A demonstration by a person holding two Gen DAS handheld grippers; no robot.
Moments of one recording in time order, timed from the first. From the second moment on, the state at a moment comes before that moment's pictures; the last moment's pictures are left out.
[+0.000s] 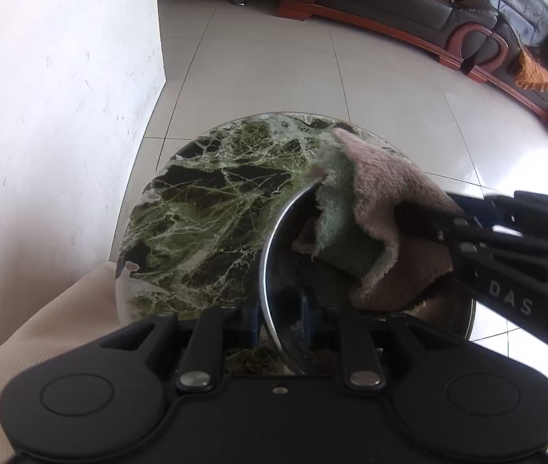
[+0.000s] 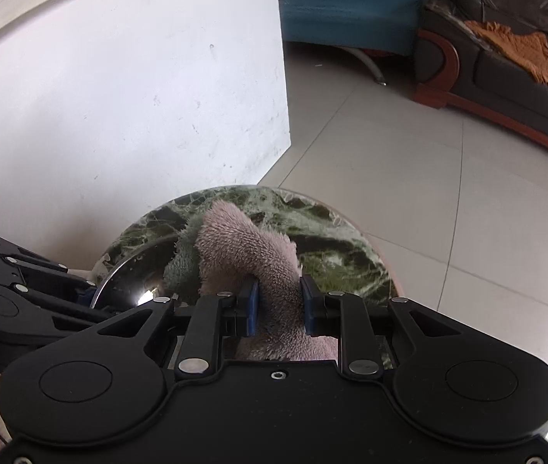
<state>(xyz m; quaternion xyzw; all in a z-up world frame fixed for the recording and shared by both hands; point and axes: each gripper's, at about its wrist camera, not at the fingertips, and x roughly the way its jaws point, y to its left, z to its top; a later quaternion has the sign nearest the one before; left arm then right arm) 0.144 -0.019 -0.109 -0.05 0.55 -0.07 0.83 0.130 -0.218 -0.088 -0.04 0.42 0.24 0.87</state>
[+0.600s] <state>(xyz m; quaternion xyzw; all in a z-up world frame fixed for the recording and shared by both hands) 0.146 -0.019 -0.111 -0.05 0.55 -0.08 0.83 0.130 -0.213 -0.071 -0.06 0.41 0.26 0.88</state>
